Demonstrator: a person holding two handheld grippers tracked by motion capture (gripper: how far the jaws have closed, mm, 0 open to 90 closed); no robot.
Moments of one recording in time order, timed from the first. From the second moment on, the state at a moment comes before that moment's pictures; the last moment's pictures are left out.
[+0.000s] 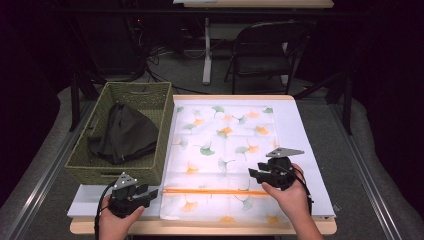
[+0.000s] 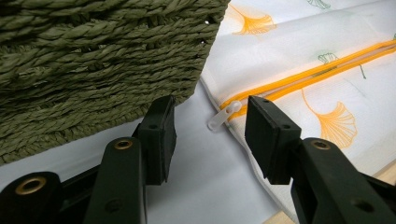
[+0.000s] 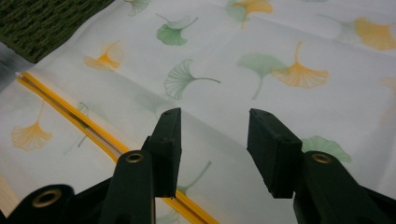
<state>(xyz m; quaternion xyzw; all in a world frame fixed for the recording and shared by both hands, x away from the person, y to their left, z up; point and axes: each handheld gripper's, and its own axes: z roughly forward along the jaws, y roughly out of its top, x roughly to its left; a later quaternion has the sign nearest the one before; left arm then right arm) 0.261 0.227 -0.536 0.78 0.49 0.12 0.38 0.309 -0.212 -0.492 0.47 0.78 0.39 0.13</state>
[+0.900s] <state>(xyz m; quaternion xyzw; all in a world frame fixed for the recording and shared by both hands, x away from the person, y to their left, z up) 0.253 0.213 -0.508 0.78 0.50 0.11 0.36 0.325 -0.153 -0.514 0.39 0.82 0.41 0.09</state>
